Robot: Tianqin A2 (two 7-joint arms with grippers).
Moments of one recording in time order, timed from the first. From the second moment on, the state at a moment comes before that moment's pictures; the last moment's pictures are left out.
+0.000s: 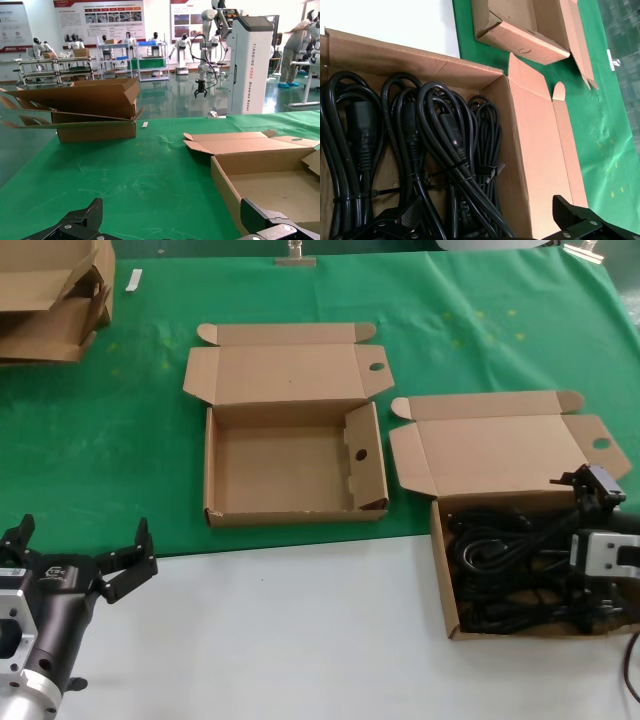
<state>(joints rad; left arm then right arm) 0.00 -0.30 1.60 -1.60 -1.80 0.00 0.00 0.65 0.67 -1.94 1.26 1.01 -0.66 -0.09</state>
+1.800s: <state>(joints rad) 0.00 -0.30 1.60 -1.60 -1.80 0.00 0.00 0.48 0.79 -1.80 1.61 0.95 -0.75 0.09</state>
